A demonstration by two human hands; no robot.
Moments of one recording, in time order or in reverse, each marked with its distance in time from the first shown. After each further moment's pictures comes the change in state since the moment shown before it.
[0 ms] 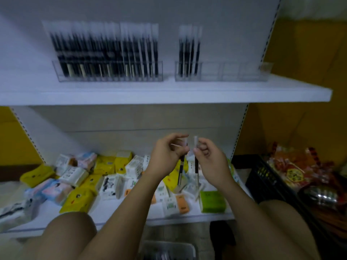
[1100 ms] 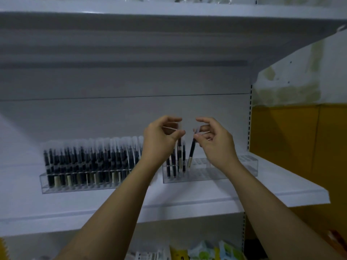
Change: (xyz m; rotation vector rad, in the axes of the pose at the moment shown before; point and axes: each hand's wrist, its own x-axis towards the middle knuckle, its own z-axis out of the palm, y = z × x) left_hand 0.192 0.220 -0.031 0.164 0.261 0.479; right_hand 0.222 -0.186 -0.109 0.042 0.196 -0.458
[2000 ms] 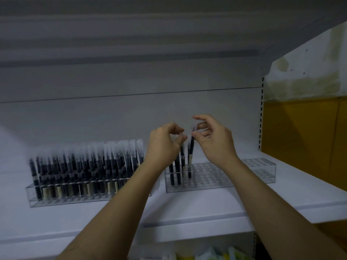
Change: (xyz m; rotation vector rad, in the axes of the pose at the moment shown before) left_hand 0.040 -0.057 0.022 0.349 -0.037 0.064; right_hand 0.041 0.039 0.030 -0.046 0.000 -0.046
